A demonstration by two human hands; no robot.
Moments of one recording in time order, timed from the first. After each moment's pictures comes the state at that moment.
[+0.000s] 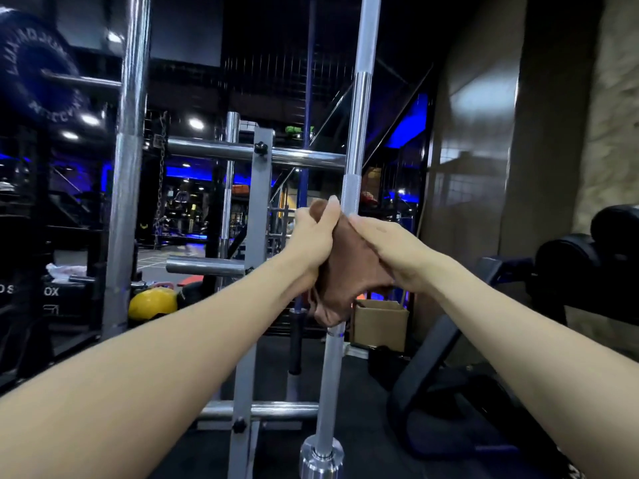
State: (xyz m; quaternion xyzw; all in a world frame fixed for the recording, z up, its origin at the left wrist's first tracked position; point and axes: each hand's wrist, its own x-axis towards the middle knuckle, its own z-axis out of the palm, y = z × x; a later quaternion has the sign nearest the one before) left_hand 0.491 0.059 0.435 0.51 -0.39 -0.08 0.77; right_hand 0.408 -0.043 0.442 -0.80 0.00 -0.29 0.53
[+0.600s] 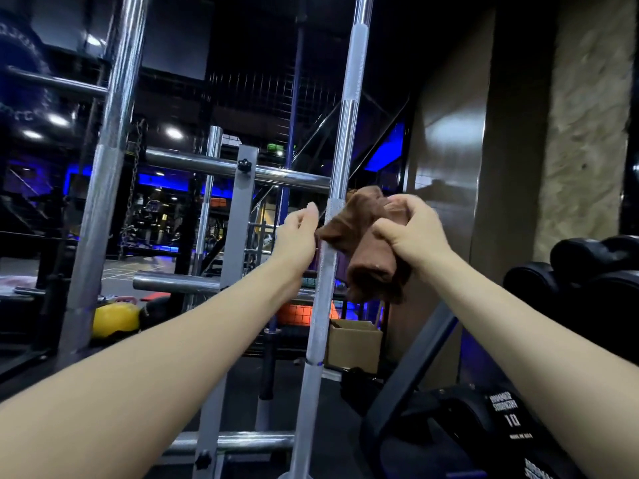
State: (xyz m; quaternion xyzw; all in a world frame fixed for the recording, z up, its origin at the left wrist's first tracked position) left_hand 0.498 0.055 0.455 0.52 -0.40 -0.02 0.75; right_hand 0.389 -0.057 0.487 -0.77 0.12 -0.58 0.25
